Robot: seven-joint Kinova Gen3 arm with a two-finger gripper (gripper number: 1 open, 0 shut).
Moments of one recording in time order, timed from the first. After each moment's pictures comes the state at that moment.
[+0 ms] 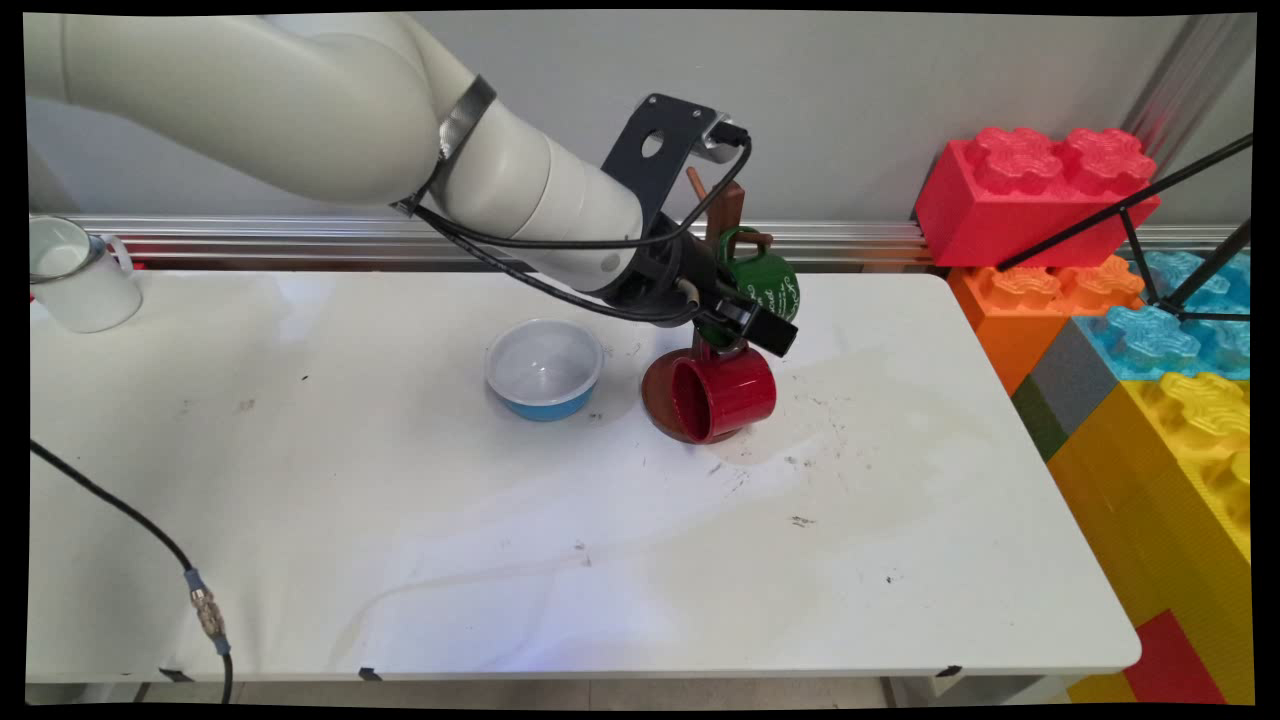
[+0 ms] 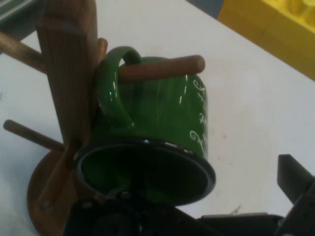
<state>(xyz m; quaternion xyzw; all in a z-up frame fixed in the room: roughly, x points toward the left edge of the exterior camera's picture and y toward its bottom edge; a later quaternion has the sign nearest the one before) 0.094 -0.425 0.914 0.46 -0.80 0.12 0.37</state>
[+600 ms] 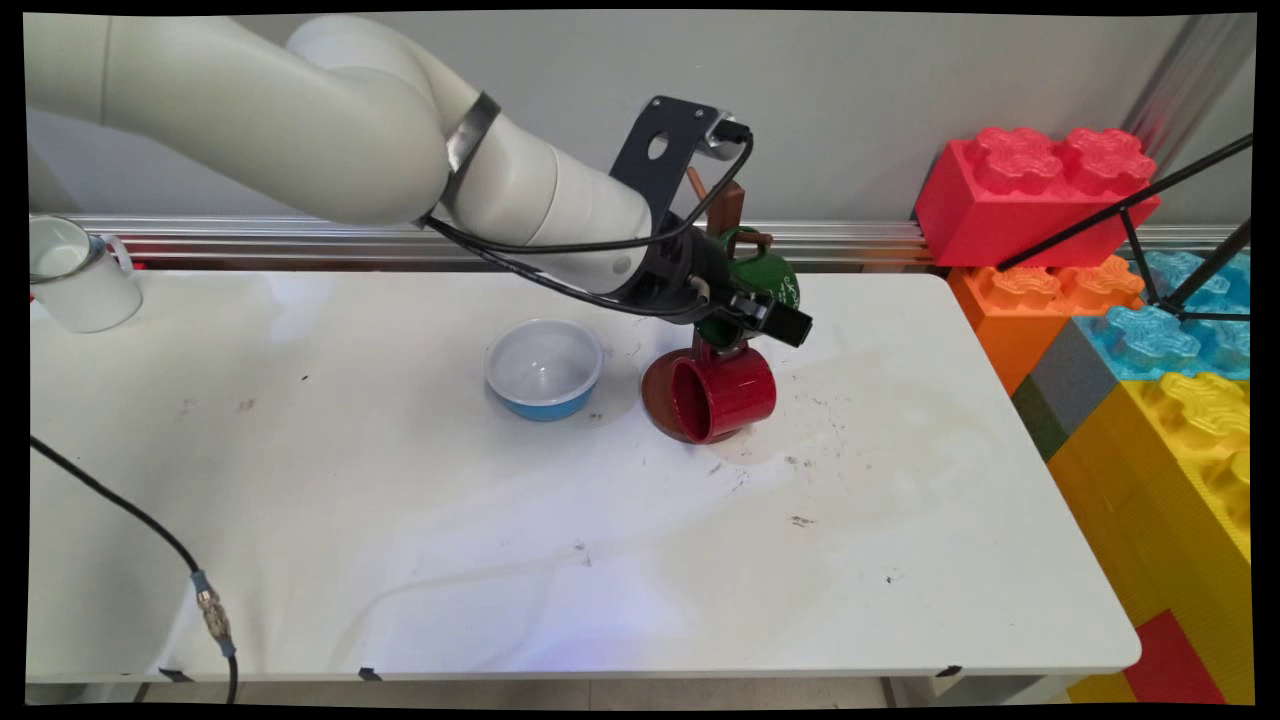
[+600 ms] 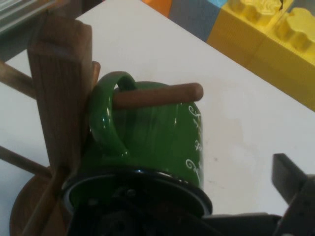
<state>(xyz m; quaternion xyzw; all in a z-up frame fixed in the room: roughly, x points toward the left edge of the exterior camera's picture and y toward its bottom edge) 0.092 -0.433 0.904 0.46 -0.78 0.12 0.40</state>
